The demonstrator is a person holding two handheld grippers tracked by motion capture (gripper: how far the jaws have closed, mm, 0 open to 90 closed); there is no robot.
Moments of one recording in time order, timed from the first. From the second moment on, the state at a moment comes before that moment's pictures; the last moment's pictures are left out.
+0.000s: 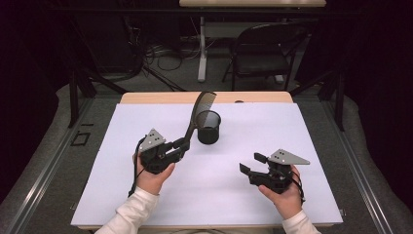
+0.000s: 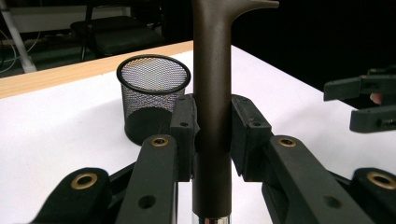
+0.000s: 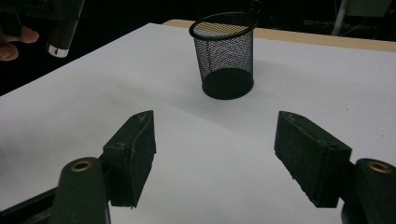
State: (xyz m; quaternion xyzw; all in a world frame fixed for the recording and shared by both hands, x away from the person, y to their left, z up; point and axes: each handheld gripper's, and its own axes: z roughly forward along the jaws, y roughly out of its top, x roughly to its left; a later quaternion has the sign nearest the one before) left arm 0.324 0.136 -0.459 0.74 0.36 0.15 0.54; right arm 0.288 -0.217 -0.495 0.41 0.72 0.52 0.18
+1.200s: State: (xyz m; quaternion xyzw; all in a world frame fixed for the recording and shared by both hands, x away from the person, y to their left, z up) left arm 0.323 0.141 -0.462 0.73 0.37 0.16 0.55; right arm 0.339 -0.171 -0.426 0.43 0.74 0.50 0.15
